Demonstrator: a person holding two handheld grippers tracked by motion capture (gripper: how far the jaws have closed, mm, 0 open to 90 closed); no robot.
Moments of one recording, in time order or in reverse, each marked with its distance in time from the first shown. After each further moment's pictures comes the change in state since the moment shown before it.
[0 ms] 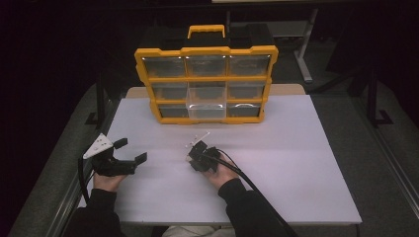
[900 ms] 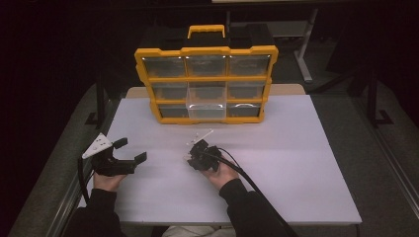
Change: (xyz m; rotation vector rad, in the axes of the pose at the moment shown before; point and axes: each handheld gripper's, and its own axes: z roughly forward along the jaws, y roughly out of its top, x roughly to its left) left arm 0.001 0.000 0.000 -0.008 -0.007 -0.011; right arm -0.001 0.002 -0.011 -0.054 0.060 0.027
